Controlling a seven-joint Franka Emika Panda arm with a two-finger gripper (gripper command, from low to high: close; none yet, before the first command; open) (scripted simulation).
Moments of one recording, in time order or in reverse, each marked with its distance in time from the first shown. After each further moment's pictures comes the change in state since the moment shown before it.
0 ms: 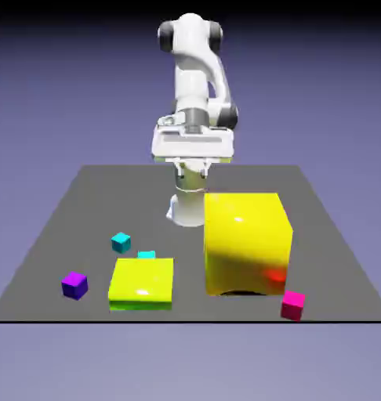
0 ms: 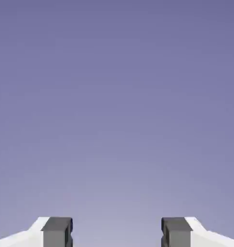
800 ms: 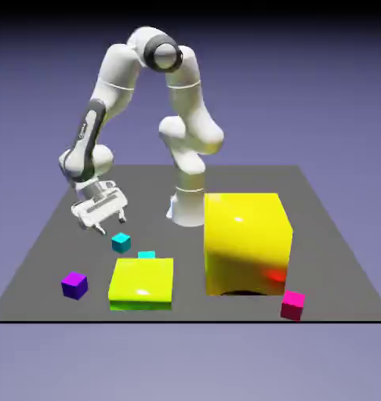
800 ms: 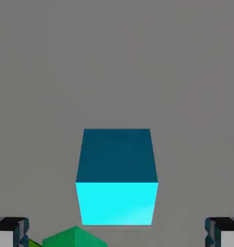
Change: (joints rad) arm -0.626 0.824 -0.403 0.166 0.908 -0.770 0.208
